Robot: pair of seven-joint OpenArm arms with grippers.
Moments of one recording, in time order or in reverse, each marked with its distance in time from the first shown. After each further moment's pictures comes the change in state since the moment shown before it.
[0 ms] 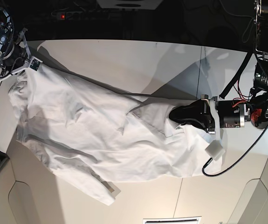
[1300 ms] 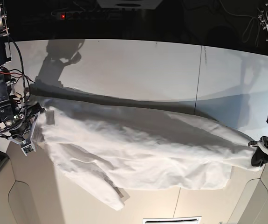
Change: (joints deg) left arm -5.3 -1.8 -23.3 -0.1 44.7 8.7 -19.0; right arm 34.4 -21.7 9.6 -32.2 12.3 -7.6 -3.8
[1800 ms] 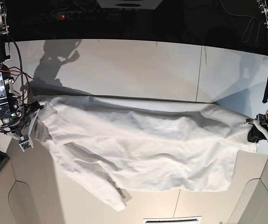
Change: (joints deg) left arm 7.4 0.1 0.0 0.0 0.1 0.3 1.5; right arm -1.1 0.0 1.1 0.0 3.2 0.3 -2.0
